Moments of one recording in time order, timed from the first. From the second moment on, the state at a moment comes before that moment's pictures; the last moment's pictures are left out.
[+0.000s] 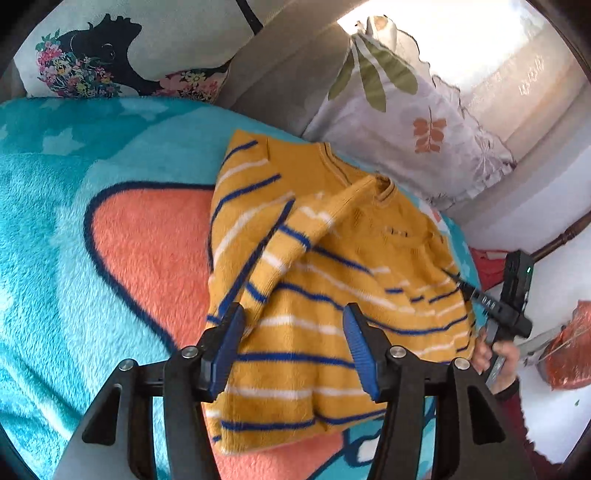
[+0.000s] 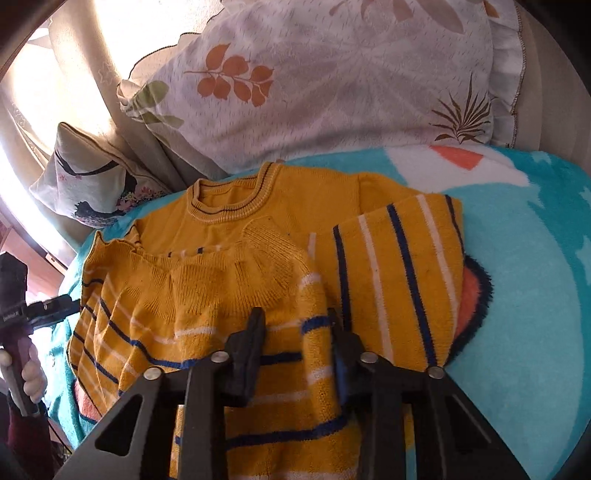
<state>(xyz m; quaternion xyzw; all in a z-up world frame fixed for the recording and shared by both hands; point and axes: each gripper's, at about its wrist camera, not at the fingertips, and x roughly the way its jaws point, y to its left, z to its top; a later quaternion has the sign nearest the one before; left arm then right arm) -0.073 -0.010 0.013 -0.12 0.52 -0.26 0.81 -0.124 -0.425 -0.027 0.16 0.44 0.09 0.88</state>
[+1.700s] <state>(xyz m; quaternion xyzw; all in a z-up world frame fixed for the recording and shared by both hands) -0.132 0.009 -0.013 -0.24 0.47 -0.22 0.82 0.003 -0.107 -0.015 -0.03 0.55 0.21 0.81</state>
